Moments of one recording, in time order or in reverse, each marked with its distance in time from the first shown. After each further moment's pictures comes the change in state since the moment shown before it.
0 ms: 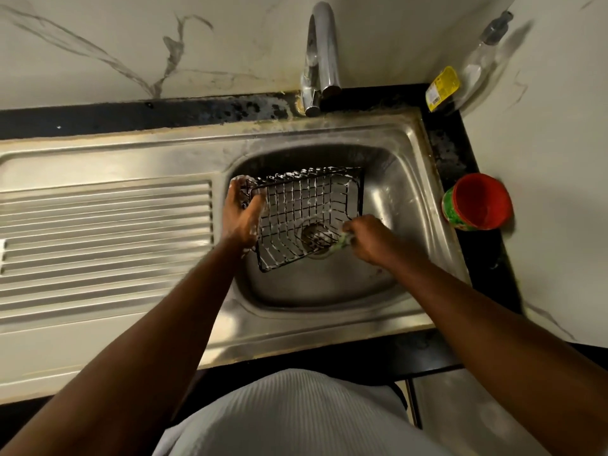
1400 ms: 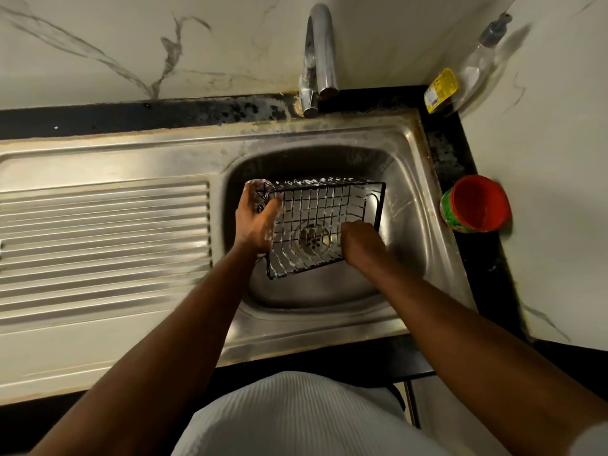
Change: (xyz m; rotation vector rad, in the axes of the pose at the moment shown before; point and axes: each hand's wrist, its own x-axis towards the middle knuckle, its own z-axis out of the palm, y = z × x) left_hand -0.012 0.010 0.023 -0.019 -0.040 0.020; right_hand 0.004 -0.028 0.009 -0.281 -0.036 0.149
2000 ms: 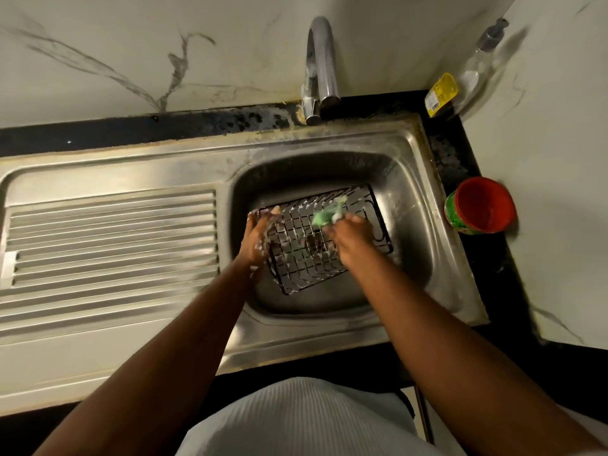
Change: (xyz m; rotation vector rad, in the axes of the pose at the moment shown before) left_hand -0.006 -0.024 -0.012 -0.105 -0.081 -0.401; right_hand 0.017 -0.046 -0.006 1.656 0.136 0.616
